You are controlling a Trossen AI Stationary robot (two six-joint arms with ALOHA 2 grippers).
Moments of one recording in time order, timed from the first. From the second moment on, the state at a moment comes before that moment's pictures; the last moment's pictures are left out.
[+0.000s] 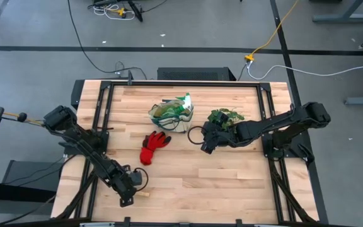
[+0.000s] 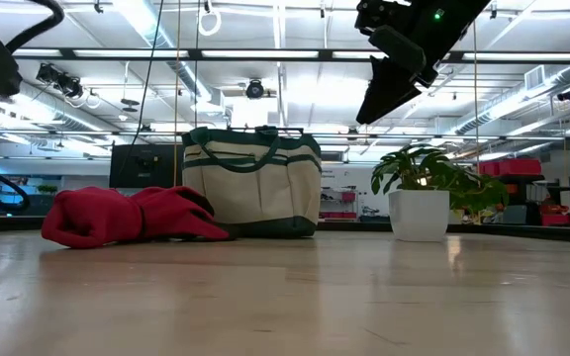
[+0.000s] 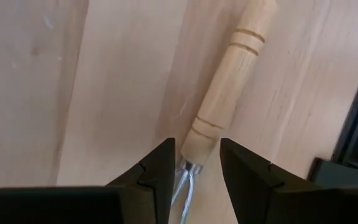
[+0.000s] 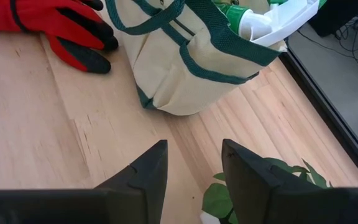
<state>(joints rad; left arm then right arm) -0.80 1.55 0.77 -0.40 0.02 -1.08 0.20 1.50 1.07 -0.56 0.61 0.38</state>
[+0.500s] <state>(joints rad) -0.79 1.63 0.82 -0.45 0.02 -1.08 0.20 1.50 1.07 -0.56 0.61 0.38</state>
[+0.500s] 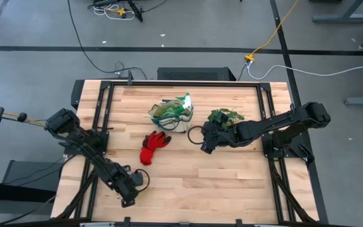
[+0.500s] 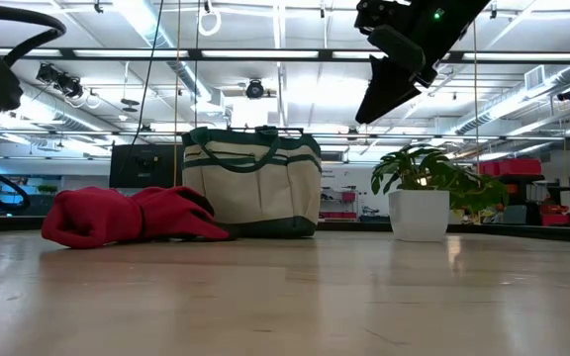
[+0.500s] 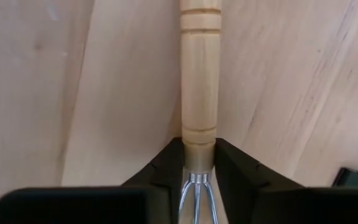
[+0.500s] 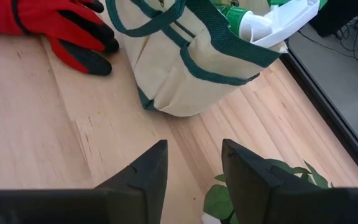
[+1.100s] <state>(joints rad) -0.76 1.64 0.99 -0.70 -0.13 -1.00 0.20 1.50 1.07 -0.55 0.61 0.37</state>
